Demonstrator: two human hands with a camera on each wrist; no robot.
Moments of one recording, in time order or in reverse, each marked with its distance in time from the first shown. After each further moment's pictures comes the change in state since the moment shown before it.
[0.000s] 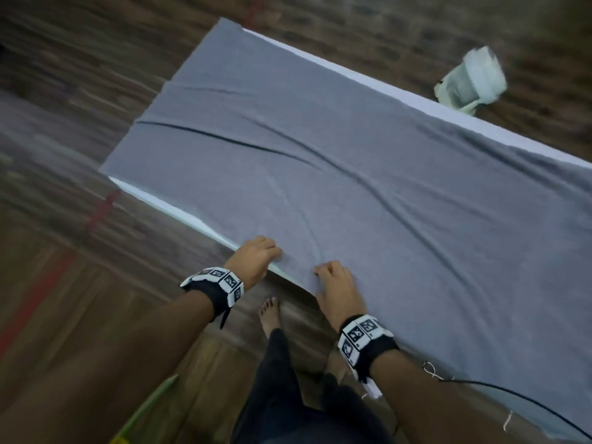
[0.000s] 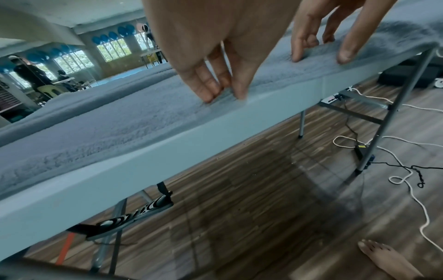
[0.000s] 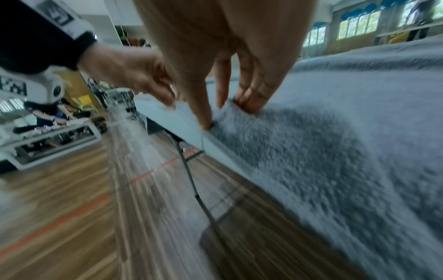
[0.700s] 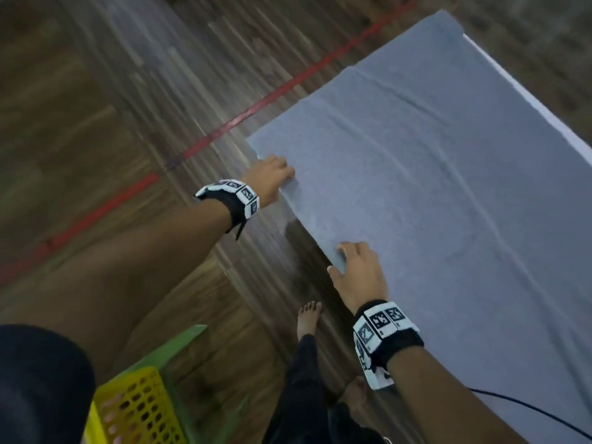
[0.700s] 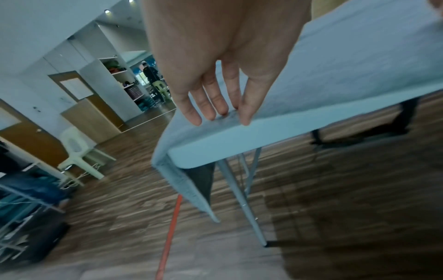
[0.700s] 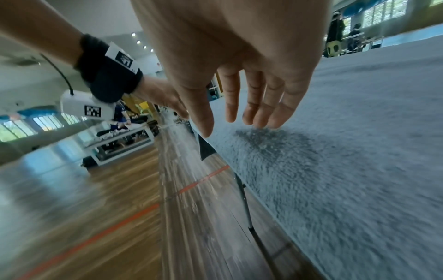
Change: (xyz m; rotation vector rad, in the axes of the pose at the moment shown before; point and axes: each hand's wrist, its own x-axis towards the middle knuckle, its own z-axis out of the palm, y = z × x) left_hand -0.072 -0.279 -0.110 0.081 0.103 -0.446; right_hand 0.144 -0.210 0.050 -0.144 -0.181 -0.167
